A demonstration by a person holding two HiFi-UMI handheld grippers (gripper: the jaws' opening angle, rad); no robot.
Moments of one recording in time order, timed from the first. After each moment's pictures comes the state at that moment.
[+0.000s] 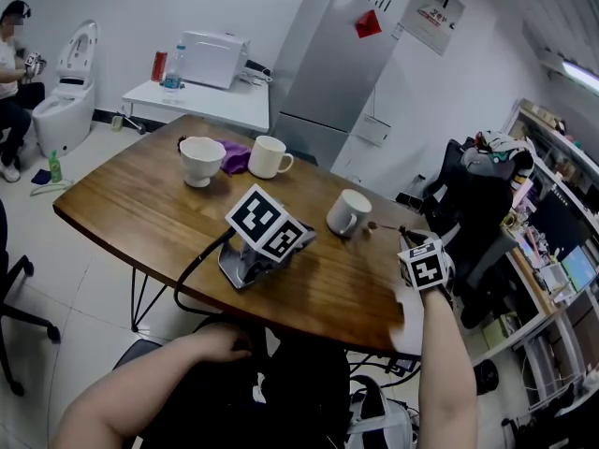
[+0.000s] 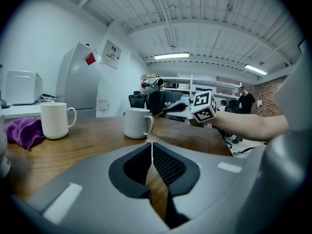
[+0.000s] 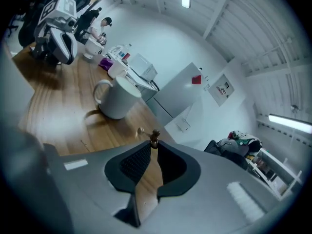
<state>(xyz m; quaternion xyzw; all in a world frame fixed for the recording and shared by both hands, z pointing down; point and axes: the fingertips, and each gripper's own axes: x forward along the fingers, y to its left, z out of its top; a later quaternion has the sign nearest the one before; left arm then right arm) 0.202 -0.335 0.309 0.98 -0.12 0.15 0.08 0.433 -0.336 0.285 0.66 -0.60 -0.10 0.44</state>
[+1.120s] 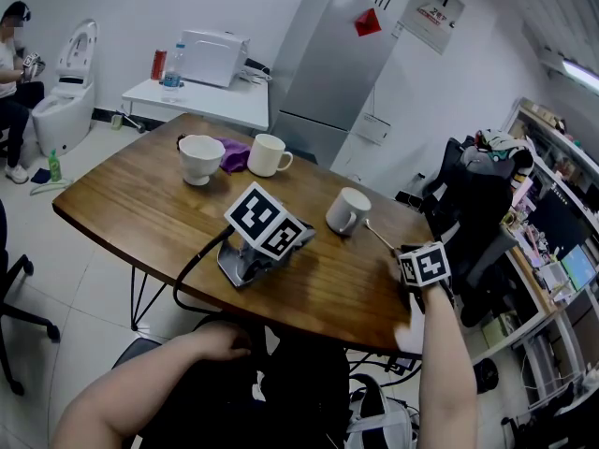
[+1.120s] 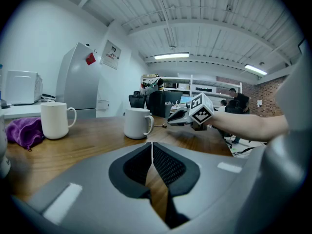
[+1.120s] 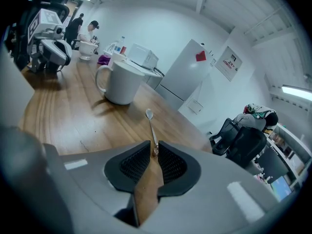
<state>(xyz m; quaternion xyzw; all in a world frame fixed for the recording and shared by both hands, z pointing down) 0.202 -0.337 0.307 0.98 -0.12 0.15 0.08 0.451 -0.327 0.326 0.65 -0.62 0.03 0.44</state>
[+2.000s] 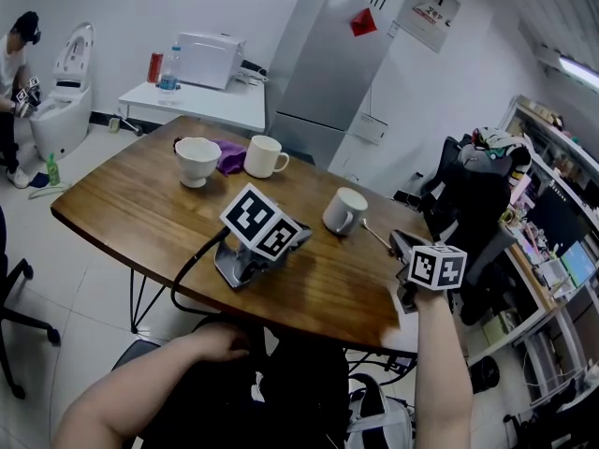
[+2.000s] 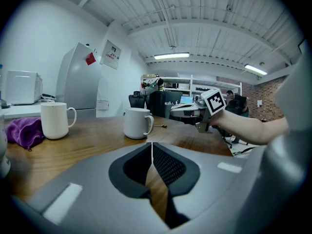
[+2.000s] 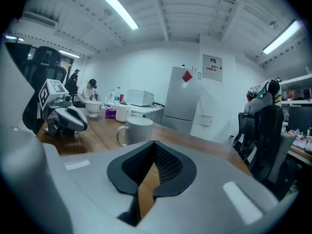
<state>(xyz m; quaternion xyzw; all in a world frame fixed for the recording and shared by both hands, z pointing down) 0.201 -0.337 0.309 0.98 -0.12 0.15 0.08 0.389 -0.320 0.268 0.65 -0.74 0.05 0.18</state>
